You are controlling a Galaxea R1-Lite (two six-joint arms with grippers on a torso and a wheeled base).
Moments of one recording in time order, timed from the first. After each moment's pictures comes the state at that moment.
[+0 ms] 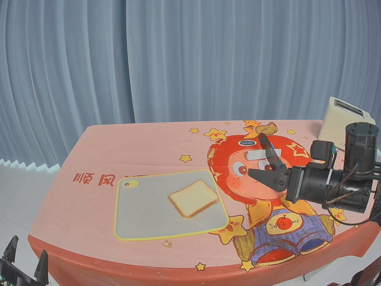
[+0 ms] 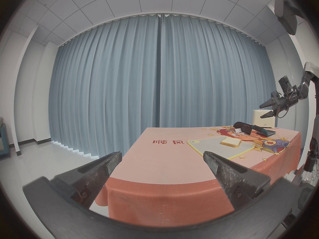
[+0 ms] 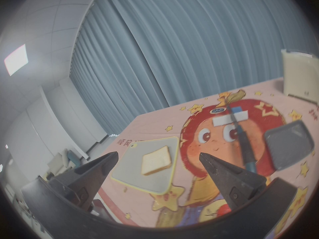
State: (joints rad) left arm 0.00 0.02 -0.02 0.00 0.03 -0.01; right arm 0.67 1.48 -0.64 -0.47 0.01 0.48
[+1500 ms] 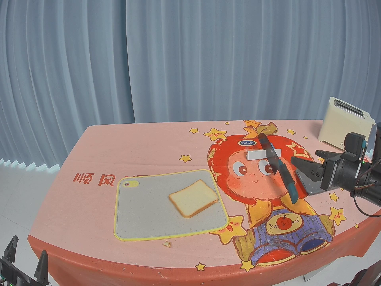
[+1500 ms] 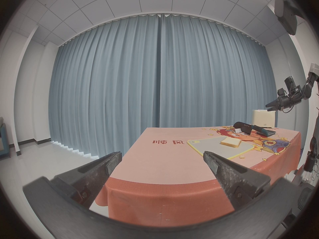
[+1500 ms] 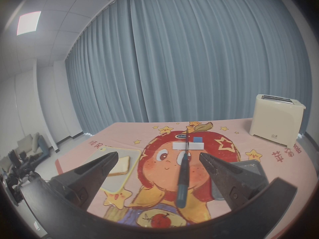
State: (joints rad) left arm 0.00 0.02 -0.02 0.00 0.03 -0.01; right arm 0.43 1.32 -0.54 -0.48 0.00 0.17
